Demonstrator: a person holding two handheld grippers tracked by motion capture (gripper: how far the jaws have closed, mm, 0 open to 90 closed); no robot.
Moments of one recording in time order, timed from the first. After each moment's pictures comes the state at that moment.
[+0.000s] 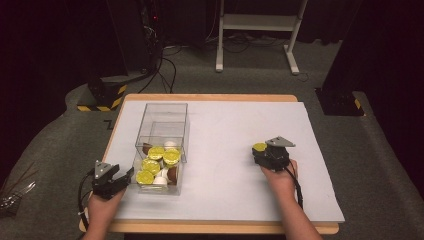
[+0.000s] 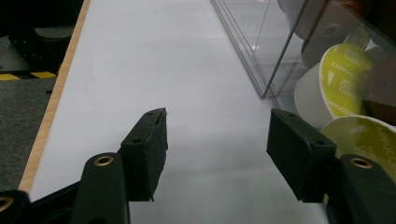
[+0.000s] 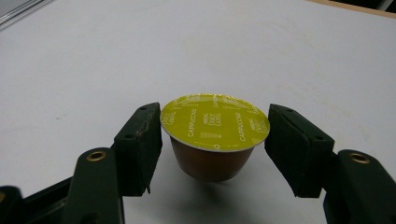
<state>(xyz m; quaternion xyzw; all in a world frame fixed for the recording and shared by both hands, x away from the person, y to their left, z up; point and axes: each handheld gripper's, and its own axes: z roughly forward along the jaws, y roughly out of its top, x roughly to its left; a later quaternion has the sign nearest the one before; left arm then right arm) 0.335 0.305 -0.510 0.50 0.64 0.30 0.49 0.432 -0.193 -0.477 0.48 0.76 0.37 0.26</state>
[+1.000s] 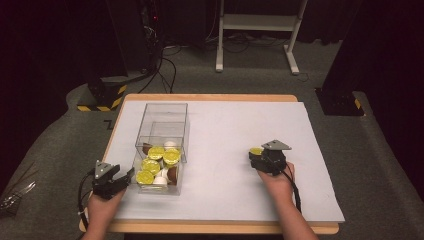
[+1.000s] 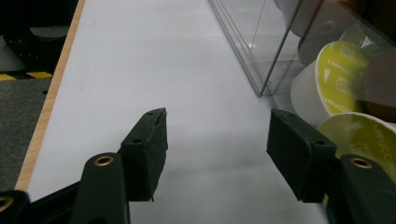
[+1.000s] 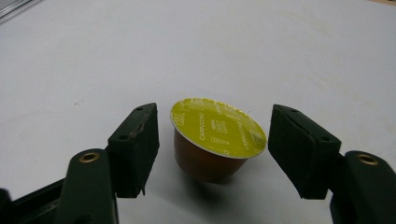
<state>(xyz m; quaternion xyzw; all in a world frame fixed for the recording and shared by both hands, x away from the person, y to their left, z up) 0.335 0.305 -0.510 0.51 0.64 0.29 0.49 0.423 -0.184 -0.481 0.47 0.76 0.36 0.25</state>
